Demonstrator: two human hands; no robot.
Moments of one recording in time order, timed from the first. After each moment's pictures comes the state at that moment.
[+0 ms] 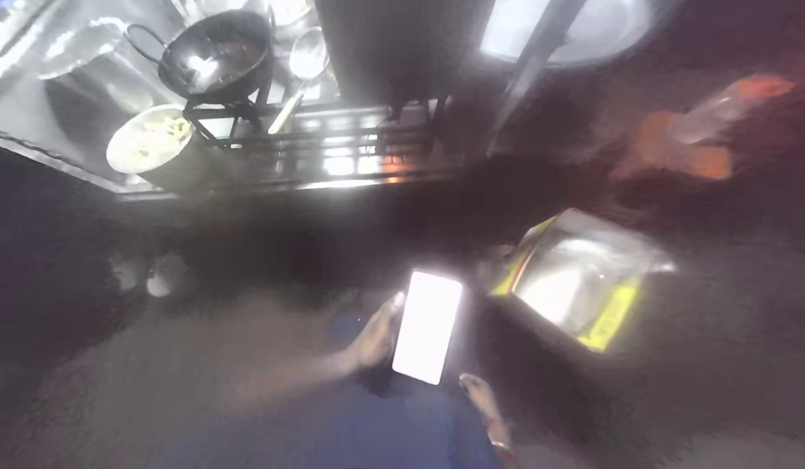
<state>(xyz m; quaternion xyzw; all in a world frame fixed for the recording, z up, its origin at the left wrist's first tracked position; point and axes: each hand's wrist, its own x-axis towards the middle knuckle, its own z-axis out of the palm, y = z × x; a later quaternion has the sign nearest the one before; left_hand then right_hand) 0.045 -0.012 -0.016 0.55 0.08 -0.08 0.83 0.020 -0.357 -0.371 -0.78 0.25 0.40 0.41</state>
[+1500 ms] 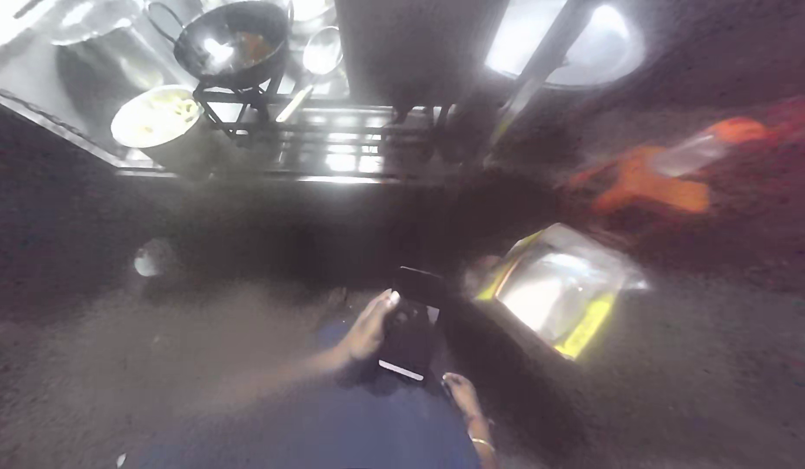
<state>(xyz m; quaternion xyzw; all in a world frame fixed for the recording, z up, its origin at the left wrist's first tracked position) 0.033 -0.031 -0.030 0.57 0.09 -0.04 0.82 0.034 -0.373 -0.377 -0.79 0.22 0.43 0.38</state>
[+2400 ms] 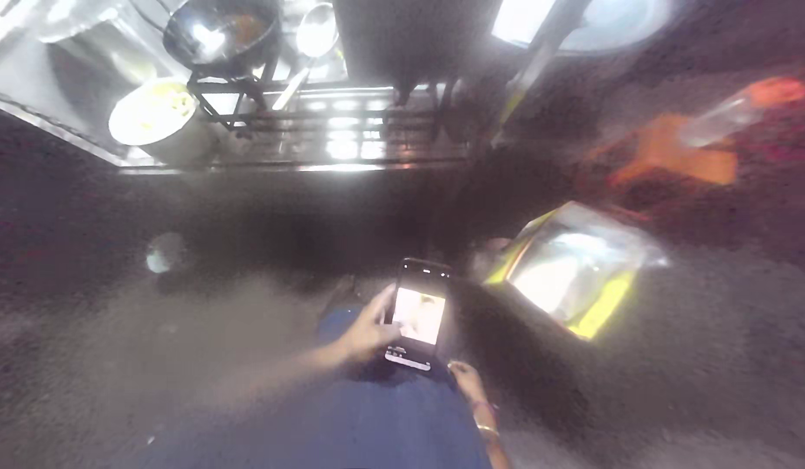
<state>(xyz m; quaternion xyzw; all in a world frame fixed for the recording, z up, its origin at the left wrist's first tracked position) 0.015 -0.020 -0.040 0.57 0.03 -0.09 0.82 0.016 -0.360 -0.370 -0.79 0.23 0.42 0.39</state>
